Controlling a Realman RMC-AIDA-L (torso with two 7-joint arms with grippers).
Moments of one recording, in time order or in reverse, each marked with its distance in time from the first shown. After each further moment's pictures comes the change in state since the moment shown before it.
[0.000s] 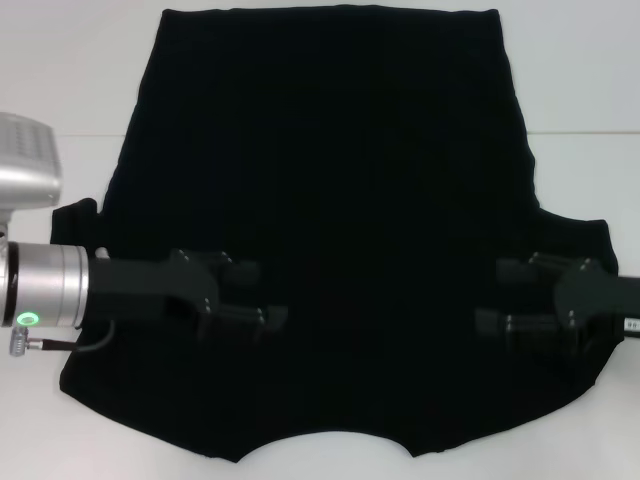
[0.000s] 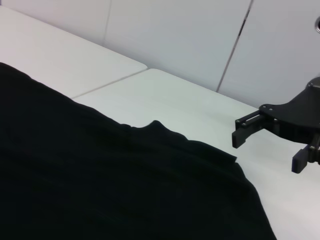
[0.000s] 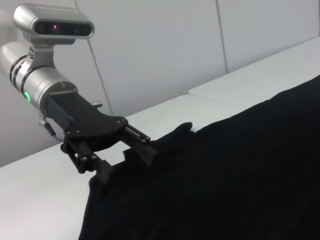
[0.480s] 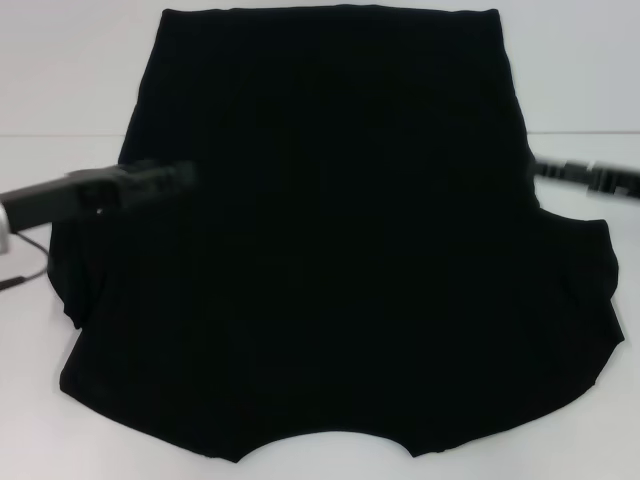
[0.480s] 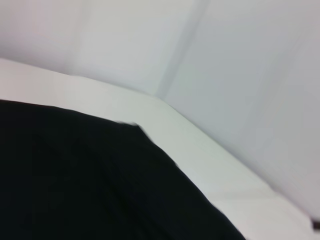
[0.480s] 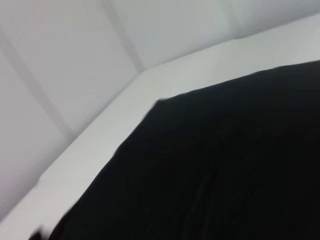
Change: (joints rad) left arm 0.003 0.012 -0.307 0.000 -0.077 -0.148 -0.264; right arm 0.102 -0.023 0.103 -0.003 0.001 0.360 0.535
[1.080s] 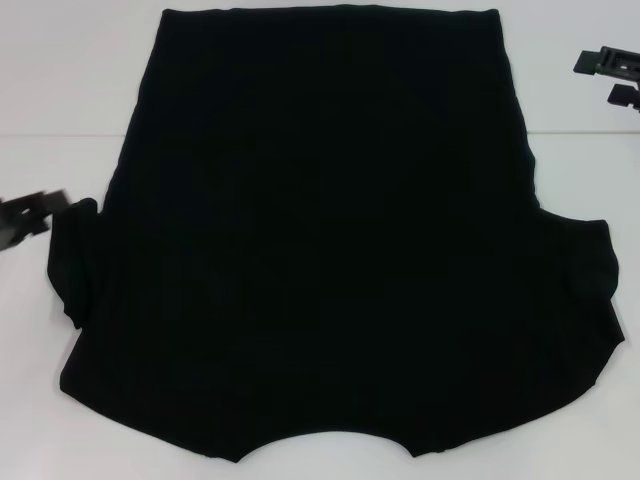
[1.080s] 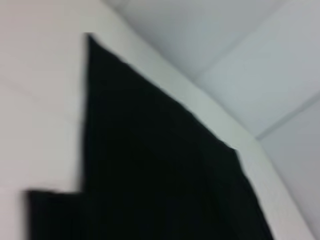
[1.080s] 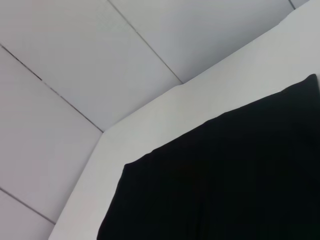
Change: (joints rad) left arm 0.102 0.038 -0.172 0.063 0.126 0.010 -0.394; right arm 0.096 -0.111 -0.006 -0.004 -0.003 0.067 0.401
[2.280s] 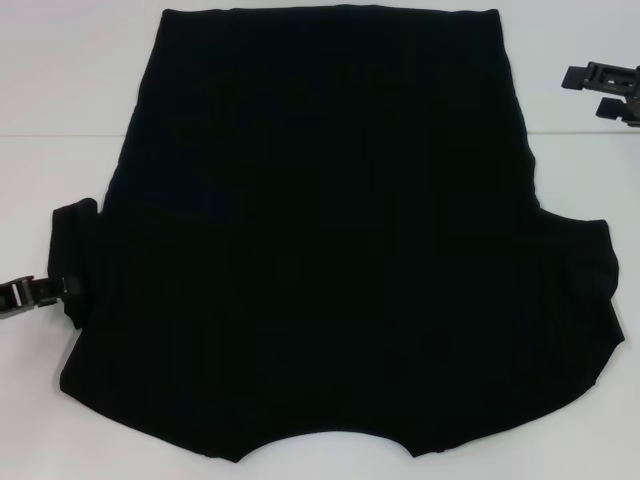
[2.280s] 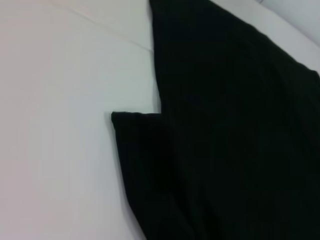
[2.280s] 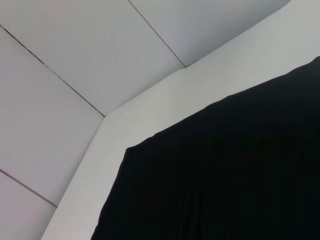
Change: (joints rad) left arm 0.002 -0.022 0.079 -0.029 0.206 -0.142 0.073; right arm -0.003 -0.002 -0.036 0.010 -0.001 -0.012 0.004
